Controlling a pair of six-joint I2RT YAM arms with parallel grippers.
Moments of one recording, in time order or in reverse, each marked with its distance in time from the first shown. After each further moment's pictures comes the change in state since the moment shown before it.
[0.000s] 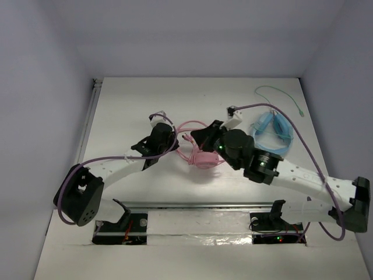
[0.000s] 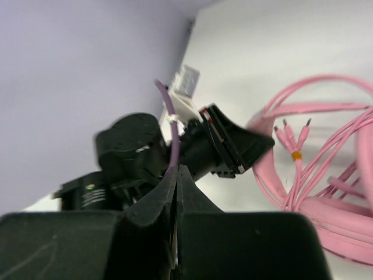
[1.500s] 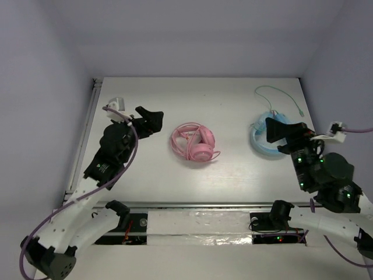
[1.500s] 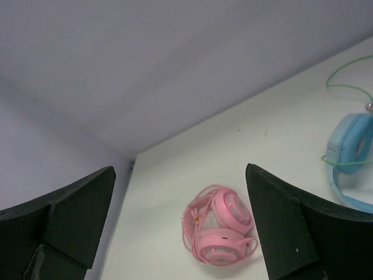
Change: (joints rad) left arm 0.130 -0.550 0.067 -0.084 0.021 0.108; right arm -0.021 -0.639 -0.042 -0.267 0.518 -0.311
